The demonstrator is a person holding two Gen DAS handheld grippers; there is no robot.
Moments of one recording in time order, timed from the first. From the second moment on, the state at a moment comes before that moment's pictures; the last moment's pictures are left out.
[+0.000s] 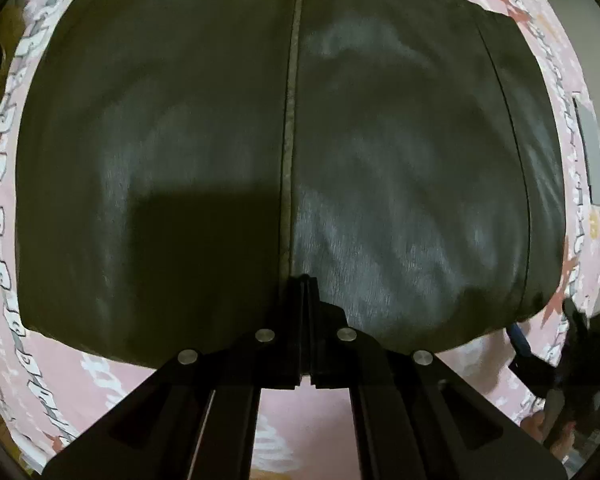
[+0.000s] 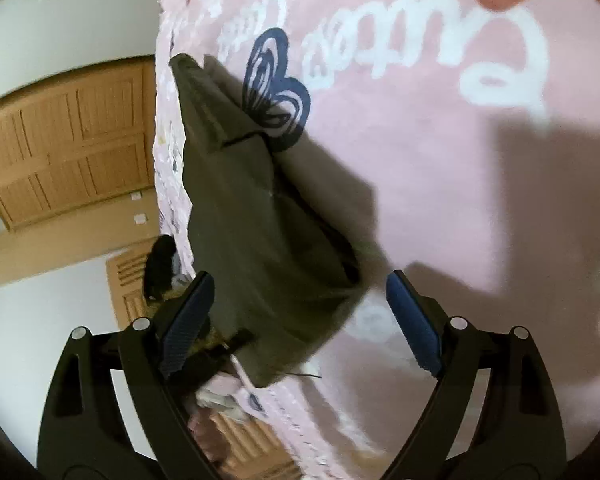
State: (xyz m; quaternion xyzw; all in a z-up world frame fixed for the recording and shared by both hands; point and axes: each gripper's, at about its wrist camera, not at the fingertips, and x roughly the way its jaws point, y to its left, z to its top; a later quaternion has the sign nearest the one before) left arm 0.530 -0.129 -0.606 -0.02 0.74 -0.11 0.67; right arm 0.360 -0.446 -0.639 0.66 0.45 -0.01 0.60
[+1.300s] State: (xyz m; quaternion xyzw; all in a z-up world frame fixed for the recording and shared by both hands) left arm 0.660 -0.113 -0.628 -0.15 0.72 -0.13 0.66; right arm 0.483 -0.387 -0.552 0.50 0.47 0.08 0.72
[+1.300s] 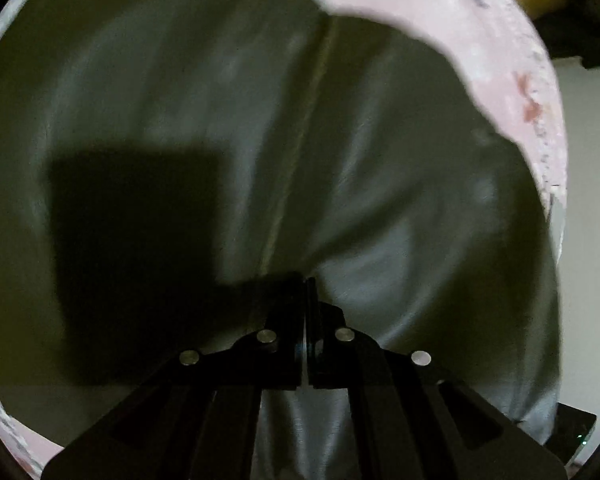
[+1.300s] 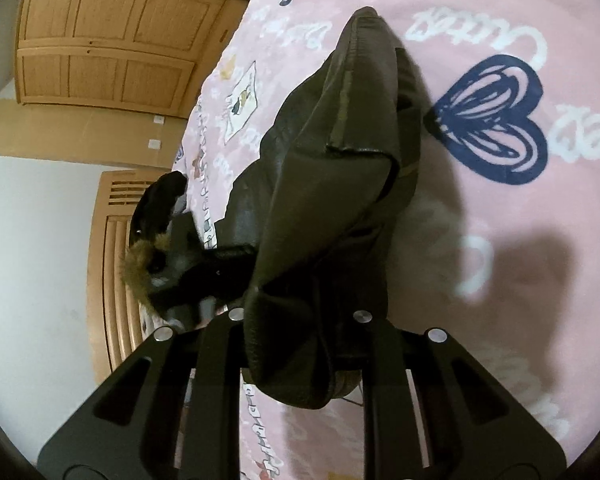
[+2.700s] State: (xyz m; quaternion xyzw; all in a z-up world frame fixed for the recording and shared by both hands) left arm 0.532 0.119 -0.608 -0.22 0.69 -0.02 0.69; right arm 0.516 -0.051 -0.494 0.06 0.53 0.34 0.77
